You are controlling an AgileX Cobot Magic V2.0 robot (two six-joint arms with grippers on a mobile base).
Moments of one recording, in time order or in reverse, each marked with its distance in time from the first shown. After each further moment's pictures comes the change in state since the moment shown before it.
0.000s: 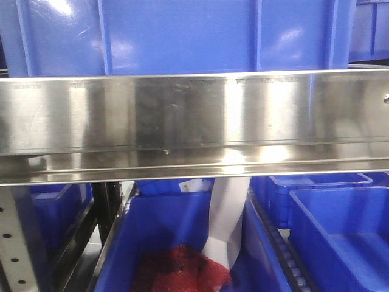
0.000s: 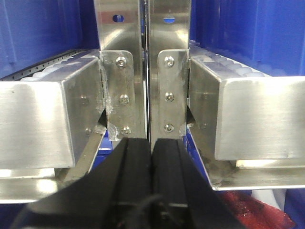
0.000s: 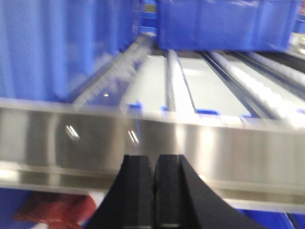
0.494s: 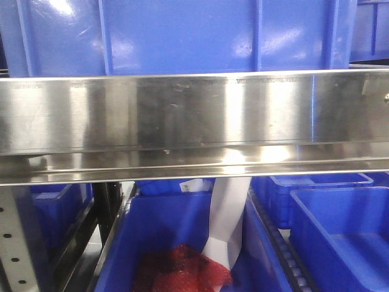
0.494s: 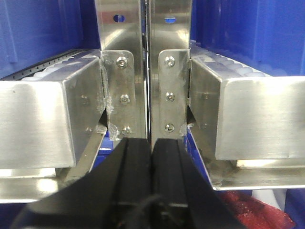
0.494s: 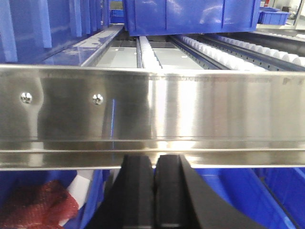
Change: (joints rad) left arm 0.000 0.000 0.000 0.000 0.000 0.000; right arm -0.101 -0.105 0.128 0.030 -0.032 0.000
